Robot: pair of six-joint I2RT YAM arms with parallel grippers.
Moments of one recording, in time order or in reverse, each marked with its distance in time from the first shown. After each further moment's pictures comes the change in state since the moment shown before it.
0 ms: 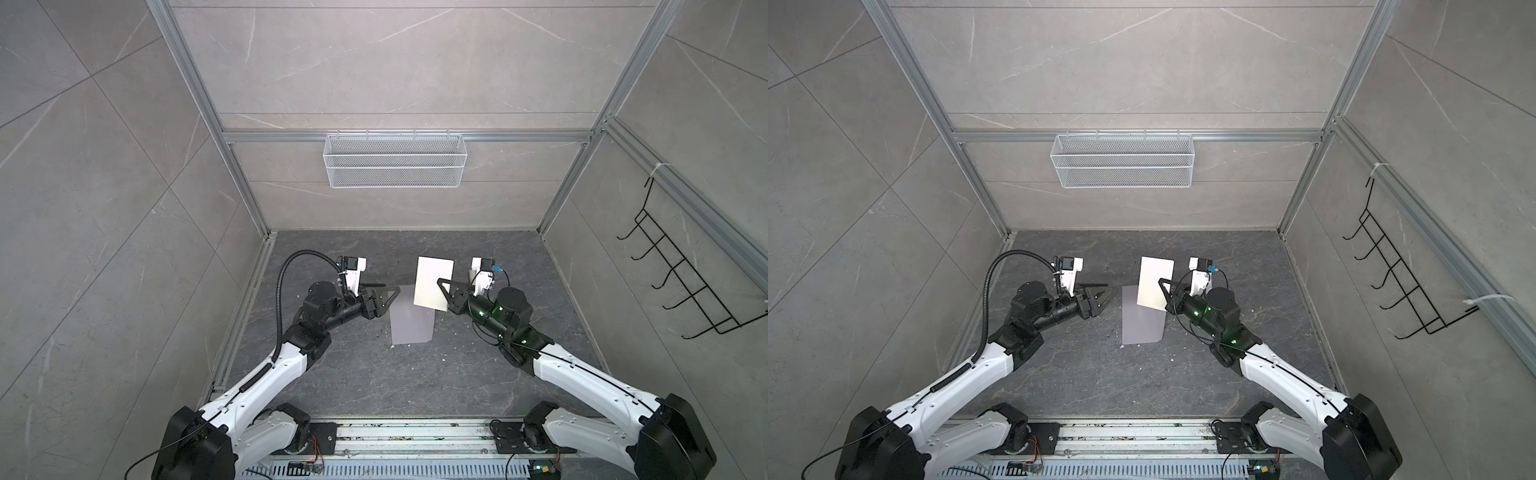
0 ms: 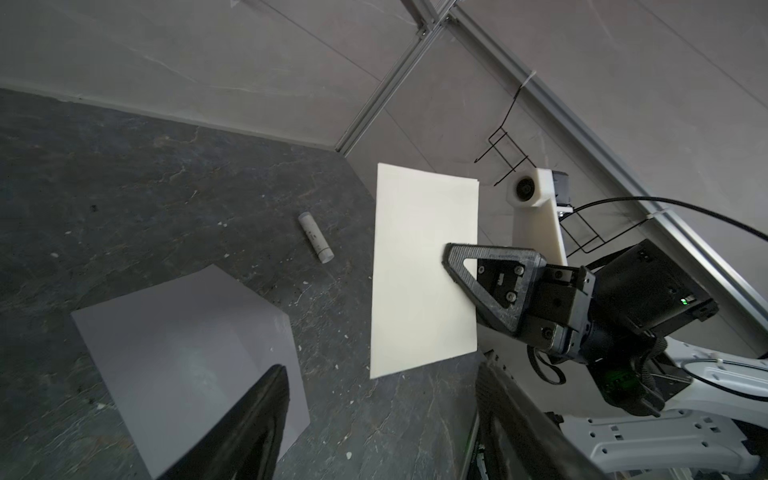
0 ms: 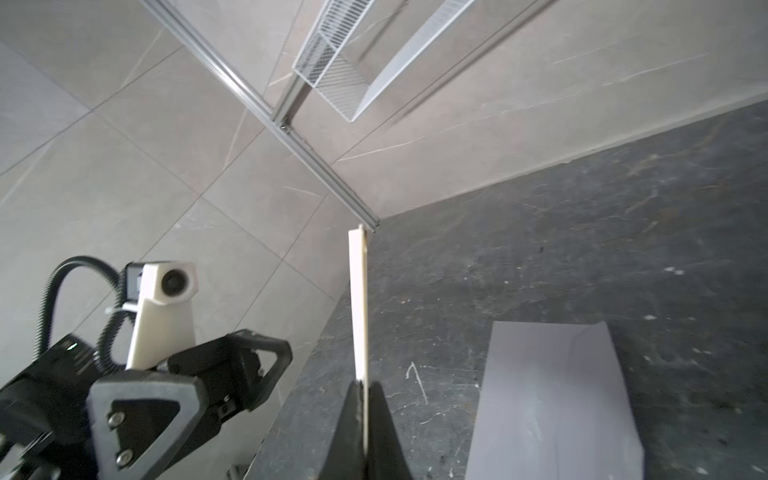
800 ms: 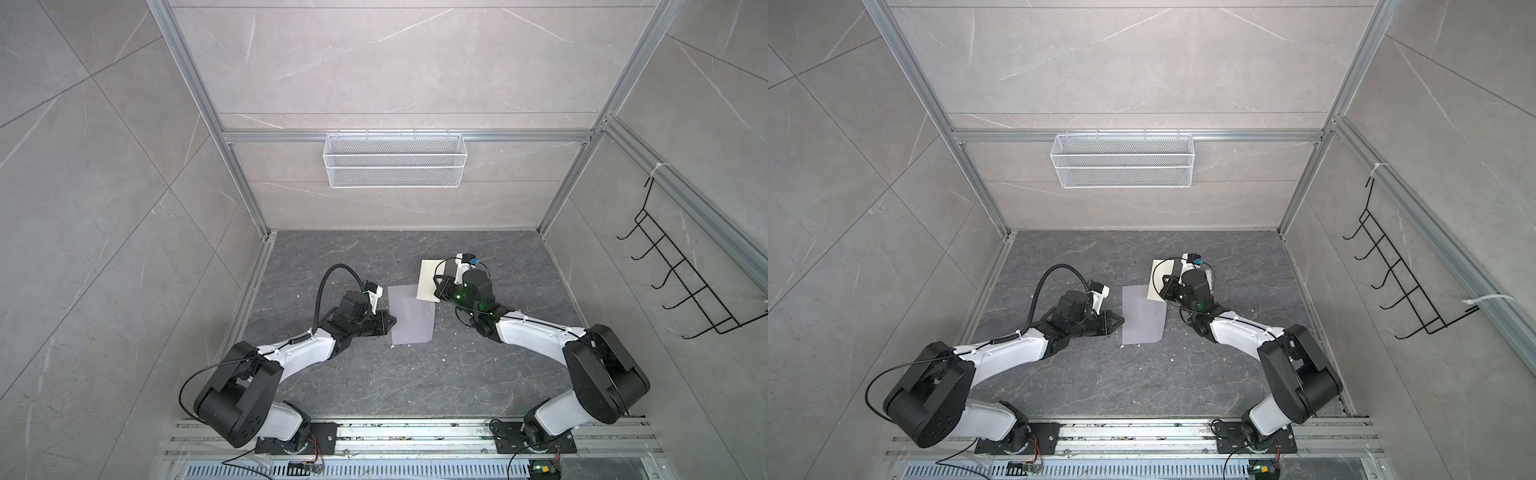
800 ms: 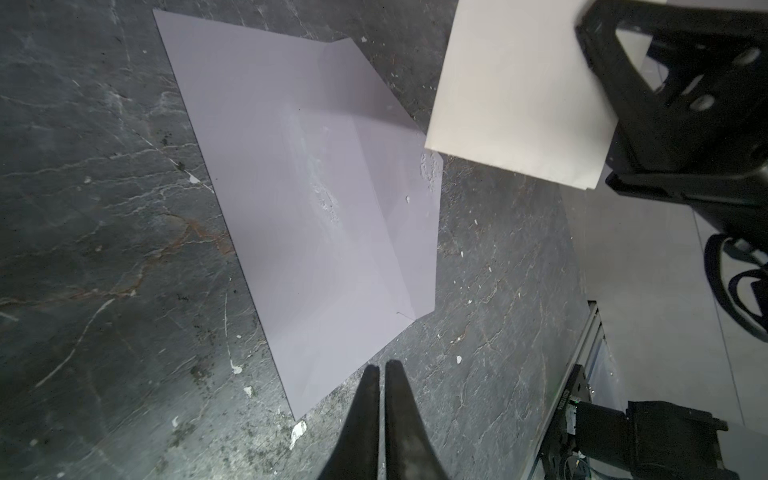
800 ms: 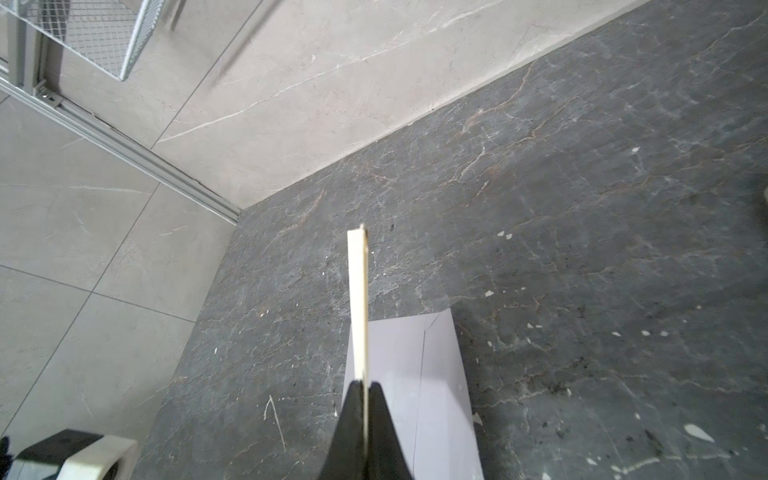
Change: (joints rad) left arm -0.074 0.370 -0.013 -0.126 -0.104 -0.017; right arm -0.075 0.455 0.172 -0.004 0.129 -0.029
